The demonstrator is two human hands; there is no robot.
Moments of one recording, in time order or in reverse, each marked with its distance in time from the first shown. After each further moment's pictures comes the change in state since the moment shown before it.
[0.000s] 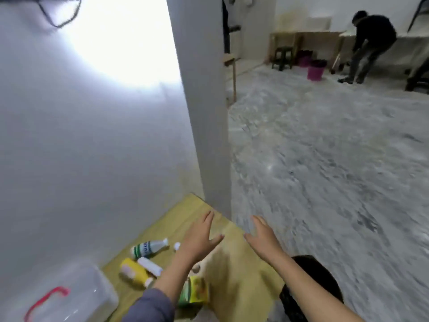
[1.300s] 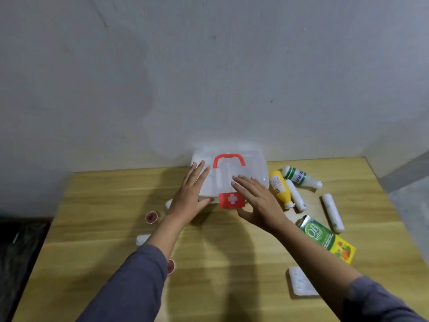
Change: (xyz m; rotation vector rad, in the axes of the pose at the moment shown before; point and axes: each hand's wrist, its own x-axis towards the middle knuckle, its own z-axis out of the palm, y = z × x) left_hand -0.301 -0.284 -0.010 -0.080 0.519 -0.552; right_hand -0.064 -0.163 0.310 -0.394 -0.296 -1.430
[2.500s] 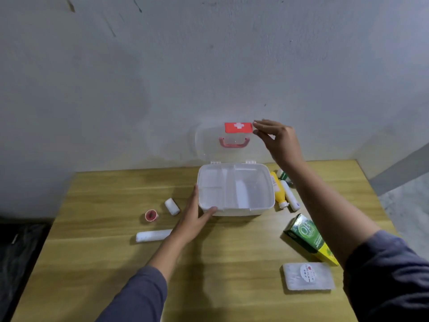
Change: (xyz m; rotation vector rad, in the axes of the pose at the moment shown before) left_hand -0.048 0.026 0.017 -0.585 -0.090 -0.311; right_hand 0.092 0.032 -0.109 0.327 0.318 0.437
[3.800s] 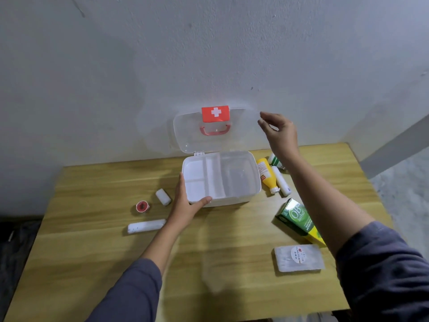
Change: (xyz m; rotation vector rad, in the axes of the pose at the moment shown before) left_hand 0.003 0.001 0.011 -0.143 0.144 -0.053; right_hand -0.016 0.026 -0.005 0.380 0.116 0.341
